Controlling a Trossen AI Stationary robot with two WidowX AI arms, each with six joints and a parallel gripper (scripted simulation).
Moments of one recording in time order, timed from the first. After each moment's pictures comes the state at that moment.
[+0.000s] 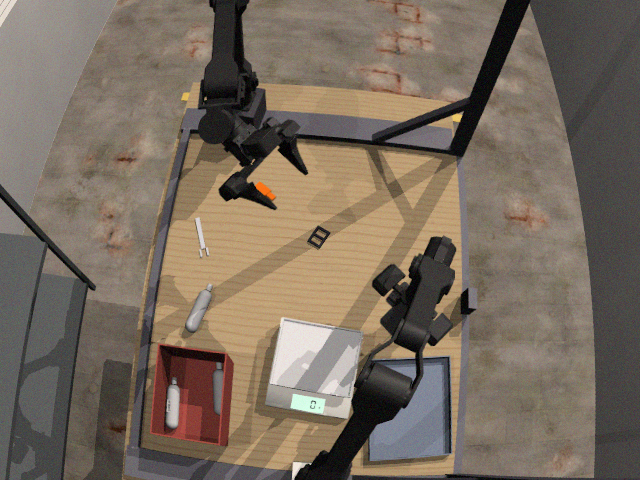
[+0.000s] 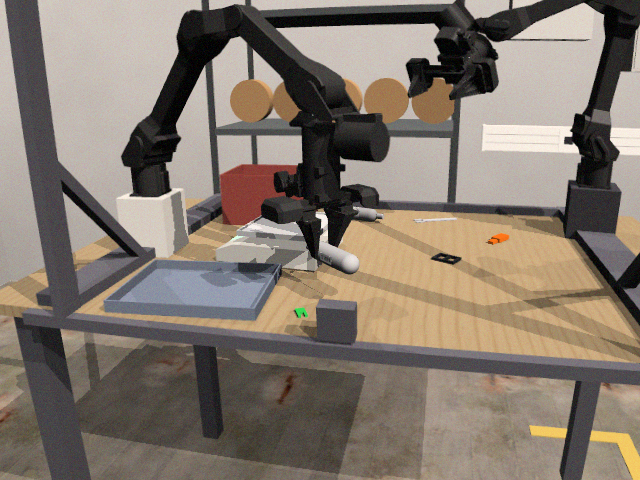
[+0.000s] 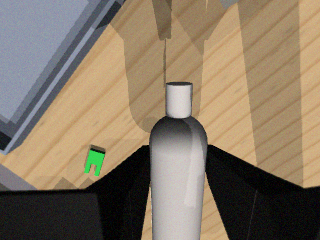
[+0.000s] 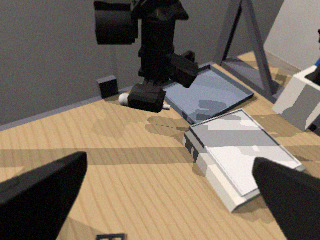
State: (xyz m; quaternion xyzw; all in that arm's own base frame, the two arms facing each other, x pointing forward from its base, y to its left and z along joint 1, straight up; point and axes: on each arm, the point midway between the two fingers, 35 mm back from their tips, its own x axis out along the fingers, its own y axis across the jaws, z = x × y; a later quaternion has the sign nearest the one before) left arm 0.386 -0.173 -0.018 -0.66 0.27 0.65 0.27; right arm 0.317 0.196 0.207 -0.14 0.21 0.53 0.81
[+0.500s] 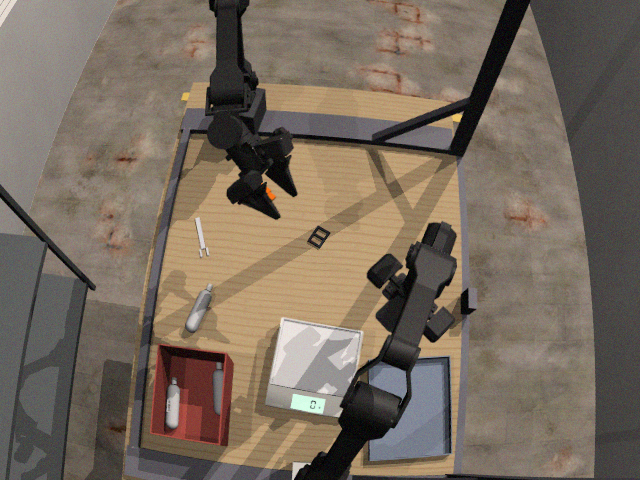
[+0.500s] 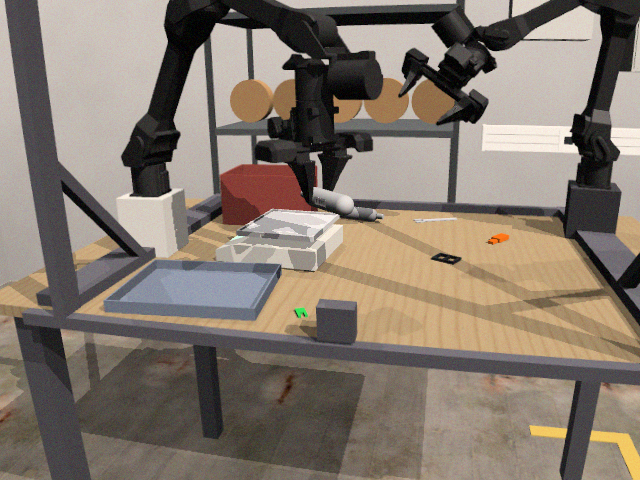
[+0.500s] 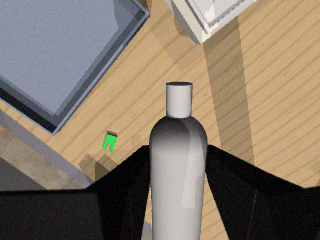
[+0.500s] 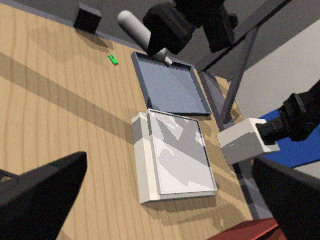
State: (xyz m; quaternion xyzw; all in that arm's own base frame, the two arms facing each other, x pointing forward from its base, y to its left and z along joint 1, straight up) left arm 0.375 -0.153 0.066 -0.66 0.27 0.65 0.27; right arm 0.334 0.196 0.184 -0.41 0.07 0.52 0.75
